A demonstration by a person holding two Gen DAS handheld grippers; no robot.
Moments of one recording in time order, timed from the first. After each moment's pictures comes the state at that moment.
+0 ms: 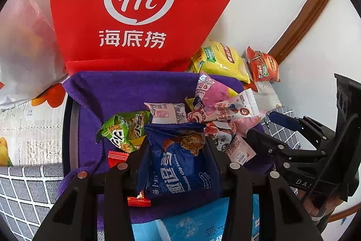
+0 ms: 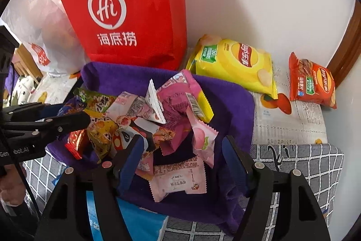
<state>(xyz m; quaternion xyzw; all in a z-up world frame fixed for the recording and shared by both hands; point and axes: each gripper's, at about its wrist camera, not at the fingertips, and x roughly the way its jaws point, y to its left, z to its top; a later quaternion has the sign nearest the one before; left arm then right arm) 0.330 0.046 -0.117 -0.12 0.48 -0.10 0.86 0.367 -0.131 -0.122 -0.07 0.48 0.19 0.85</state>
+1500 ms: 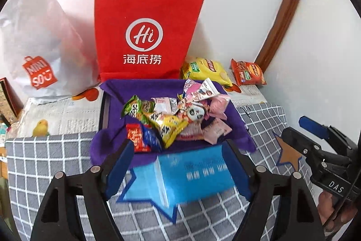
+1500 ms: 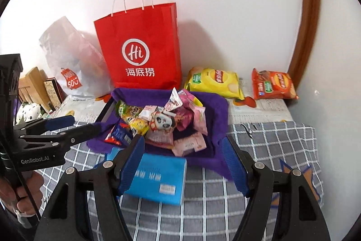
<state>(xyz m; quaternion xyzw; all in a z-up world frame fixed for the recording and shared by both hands) 0.189 0.031 -0.043 -0.08 0.40 -0.06 0.91 0.203 -0.165 -0.029 -0.03 0.38 0.13 0.91</state>
